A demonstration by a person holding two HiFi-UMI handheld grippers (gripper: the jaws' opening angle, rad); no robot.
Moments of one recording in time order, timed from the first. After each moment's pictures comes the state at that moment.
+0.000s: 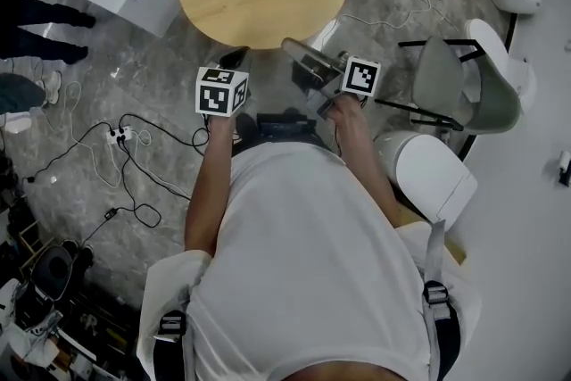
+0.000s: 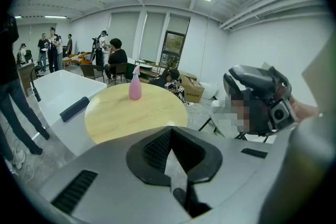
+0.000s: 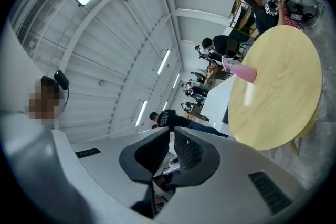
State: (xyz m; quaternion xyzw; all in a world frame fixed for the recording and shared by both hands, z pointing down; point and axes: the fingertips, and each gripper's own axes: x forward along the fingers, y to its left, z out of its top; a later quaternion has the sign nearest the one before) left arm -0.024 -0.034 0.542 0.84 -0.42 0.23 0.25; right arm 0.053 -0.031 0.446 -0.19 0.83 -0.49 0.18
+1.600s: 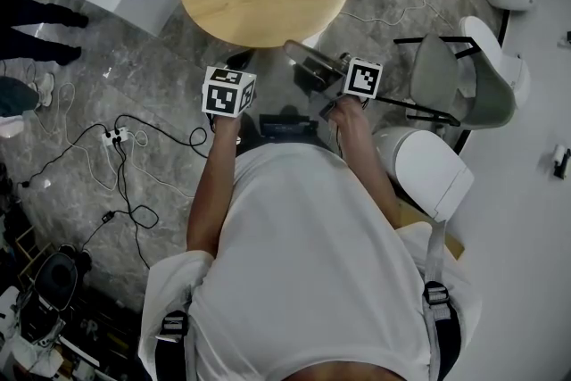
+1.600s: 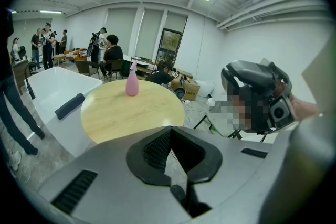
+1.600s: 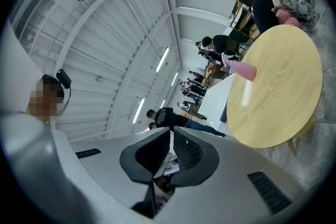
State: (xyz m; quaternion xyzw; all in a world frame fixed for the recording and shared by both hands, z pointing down) left arm -0.026 -0.030 0.552 0.85 -0.39 0.24 0.26; right arm 0.034 -0.029 0.449 -0.20 0.83 -0.49 0.17
